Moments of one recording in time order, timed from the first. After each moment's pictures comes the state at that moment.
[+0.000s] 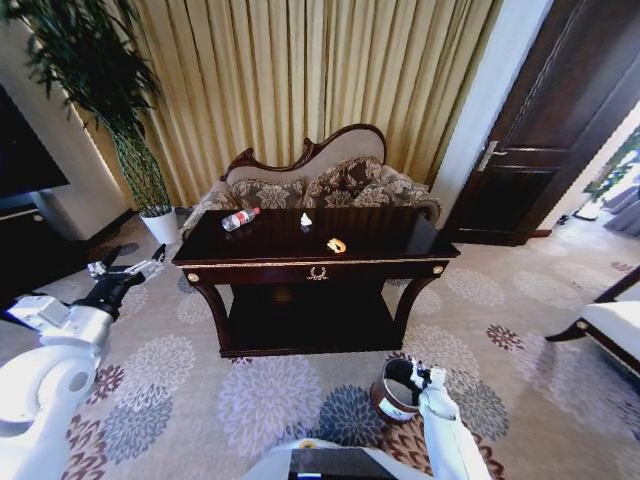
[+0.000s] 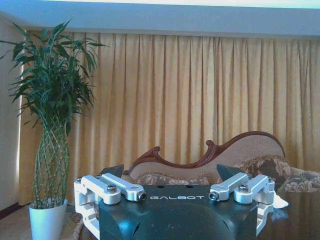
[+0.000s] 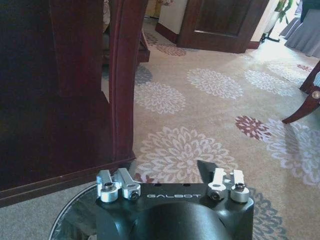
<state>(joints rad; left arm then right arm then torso) 1.52 -0.95 -1.06 -2.28 -0.82 0.33 -0.08 -1.15 1.43 0.87 1.02 0.00 -0.07 0.12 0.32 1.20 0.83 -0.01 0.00</state>
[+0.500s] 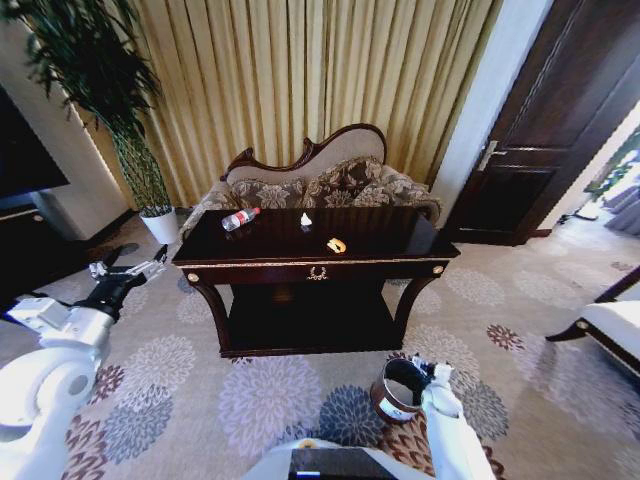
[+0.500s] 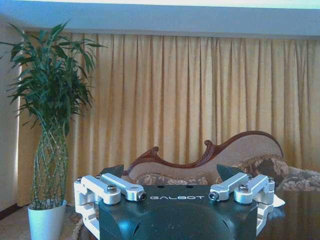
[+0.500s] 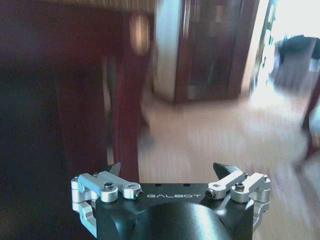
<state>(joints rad) 1.55 -0.96 -1.07 -2.30 -0.82 0.32 -0.08 -1.20 1.43 0.88 1.33 0.13 0.03 0.12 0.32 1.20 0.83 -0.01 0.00</state>
